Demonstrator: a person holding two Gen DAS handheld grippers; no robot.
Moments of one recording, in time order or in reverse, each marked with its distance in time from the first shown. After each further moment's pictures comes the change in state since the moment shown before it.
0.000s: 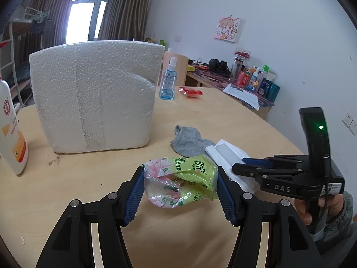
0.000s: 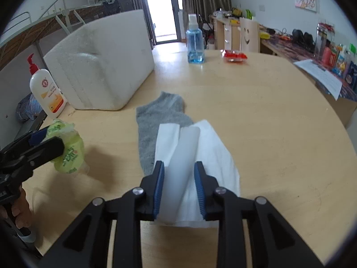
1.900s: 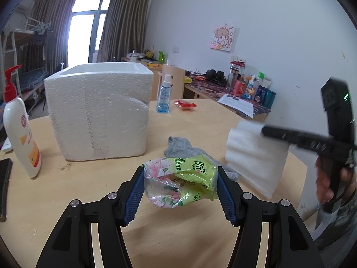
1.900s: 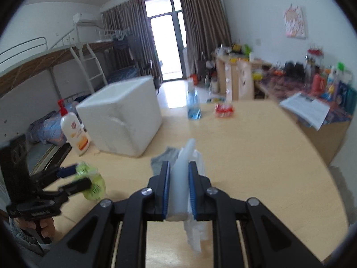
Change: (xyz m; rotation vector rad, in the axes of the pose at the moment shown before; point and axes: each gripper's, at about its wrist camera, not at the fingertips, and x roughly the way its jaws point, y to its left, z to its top) left arm -0.035 -0.021 -0.002 0.027 -0.073 0.027; right arm -0.089 -0.012 0.014 0.004 -0.246 0.054
